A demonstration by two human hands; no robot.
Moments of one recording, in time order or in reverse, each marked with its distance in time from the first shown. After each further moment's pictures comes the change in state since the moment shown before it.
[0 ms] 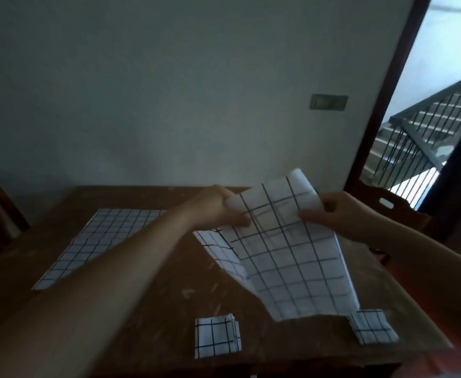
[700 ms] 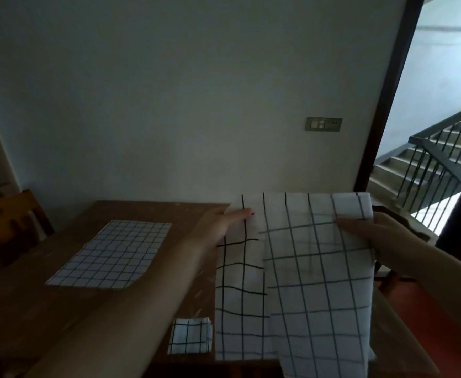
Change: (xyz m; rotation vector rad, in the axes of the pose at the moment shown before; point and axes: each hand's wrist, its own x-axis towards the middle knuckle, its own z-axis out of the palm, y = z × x) left_hand -0.020 0.097 0.103 -0.751 0.298 -0.217; right_hand -0.081 0.081 -0.113 0.503 0.056 0.119
